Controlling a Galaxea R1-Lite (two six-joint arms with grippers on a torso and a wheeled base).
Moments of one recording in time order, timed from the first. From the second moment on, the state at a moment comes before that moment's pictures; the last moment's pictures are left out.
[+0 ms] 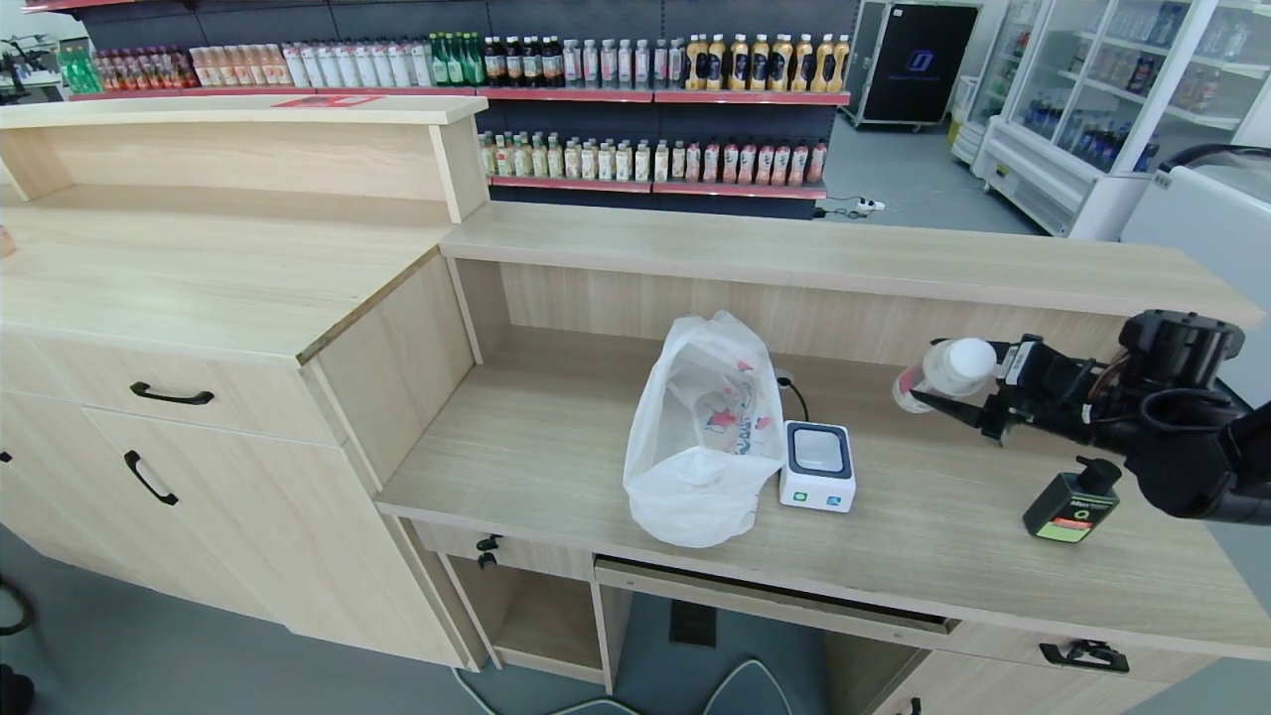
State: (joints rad) left arm 0.00 0.00 0.00 0.00 0.01 0.00; right arm -0.17 2.08 -0.95 -1.03 0.90 -1.03
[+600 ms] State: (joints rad) left arm 0.00 0.00 0.00 0.00 0.01 0.00; right arm -0.13 2.20 -1.04 -1.03 1.00 -1.00
